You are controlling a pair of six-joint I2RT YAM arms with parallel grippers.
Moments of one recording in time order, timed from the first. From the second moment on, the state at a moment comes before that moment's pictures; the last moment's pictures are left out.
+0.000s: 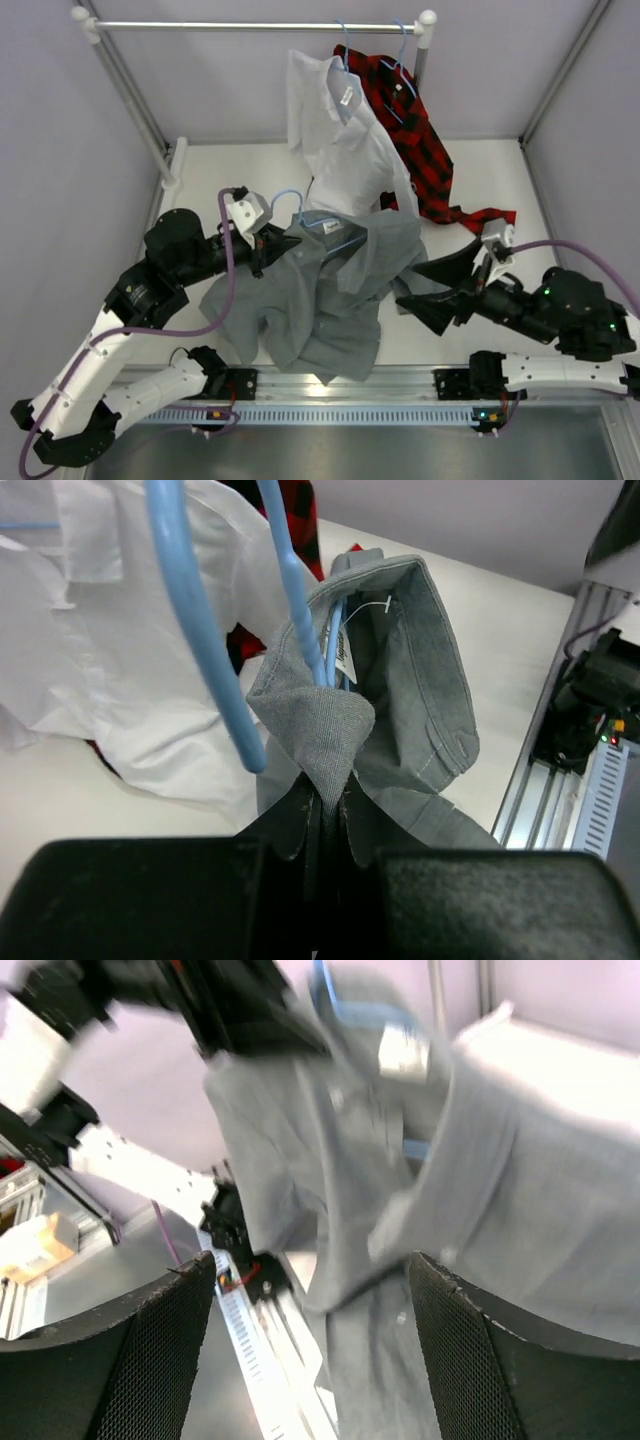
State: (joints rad) left arm -0.72 0.81 1.22 -0.54 0.31 0.06; right arm 1.45 0.51 0.96 -0.44 0.36 0.33
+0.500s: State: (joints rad) left arm -0.72 0.91 1.18 -0.53 0.72 0.12; right arm 0.99 1.11 1.52 -0.60 -0.17 0.01
